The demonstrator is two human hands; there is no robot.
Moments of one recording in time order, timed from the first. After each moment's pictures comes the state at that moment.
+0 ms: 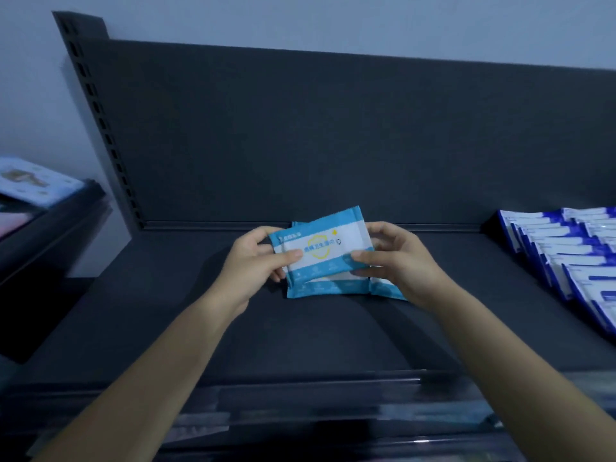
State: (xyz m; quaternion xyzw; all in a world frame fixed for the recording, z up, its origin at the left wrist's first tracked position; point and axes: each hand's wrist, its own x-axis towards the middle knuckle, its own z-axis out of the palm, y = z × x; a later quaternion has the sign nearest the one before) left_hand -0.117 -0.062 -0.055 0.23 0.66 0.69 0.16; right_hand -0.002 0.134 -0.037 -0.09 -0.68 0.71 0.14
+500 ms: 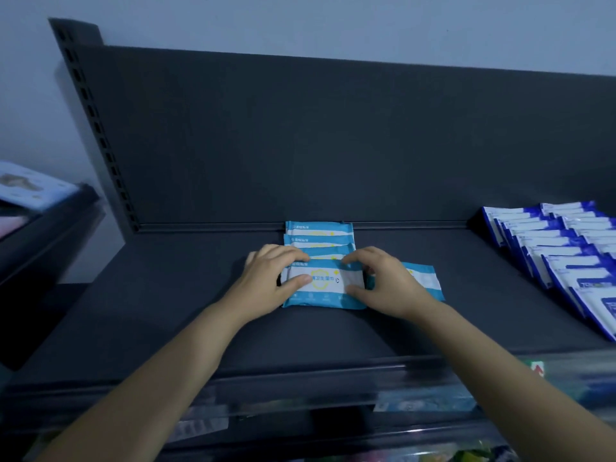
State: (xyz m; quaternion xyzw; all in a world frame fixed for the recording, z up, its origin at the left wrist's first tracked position) left_hand -0.128 -0.058 -0.098 0.48 0.82 0.30 -0.09; right_hand 0.007 0.140 -0.077 -0.07 -0.95 0.24 0.16
